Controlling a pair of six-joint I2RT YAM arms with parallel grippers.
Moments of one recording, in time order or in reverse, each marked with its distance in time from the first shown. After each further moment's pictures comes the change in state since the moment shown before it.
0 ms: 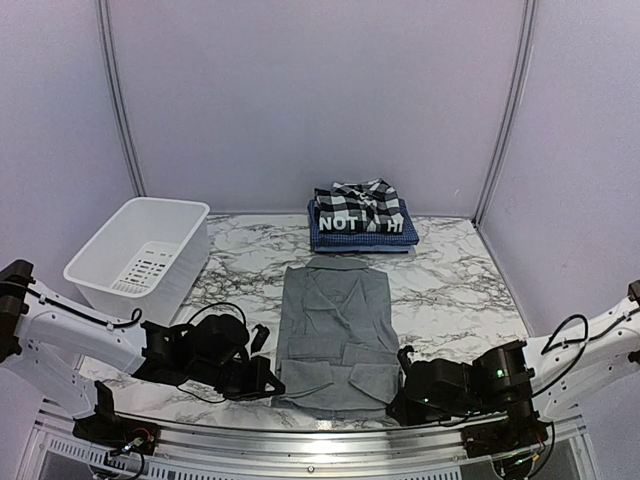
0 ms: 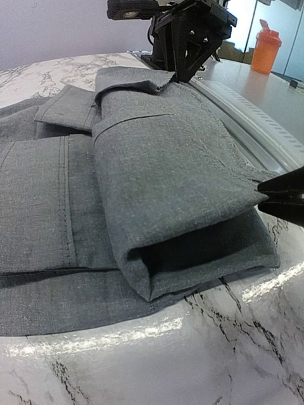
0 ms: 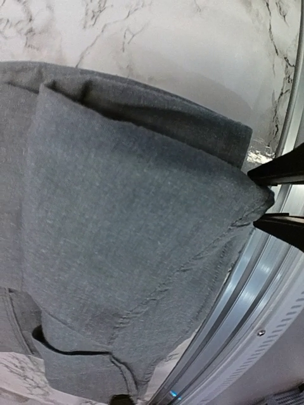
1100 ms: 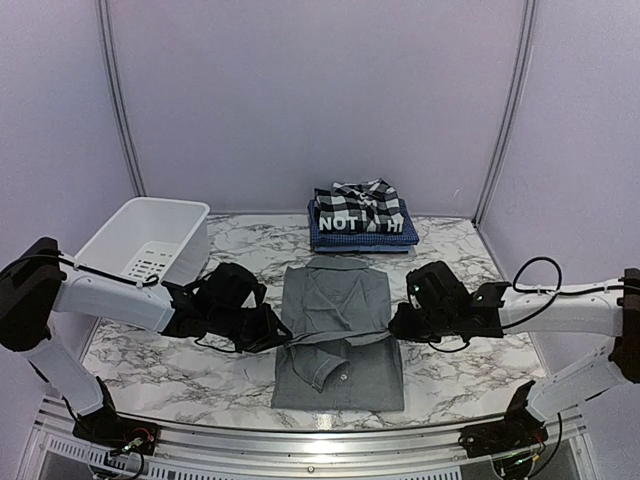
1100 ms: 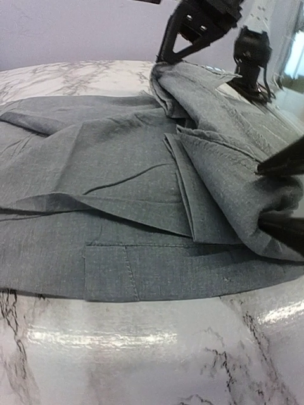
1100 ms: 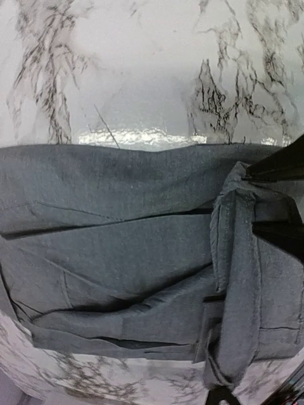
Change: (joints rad) left arm 0.278 0.189 0.214 -0.030 0.067 0.030; right arm -0.607 0.177 0.177 0.140 -0.059 -0.422
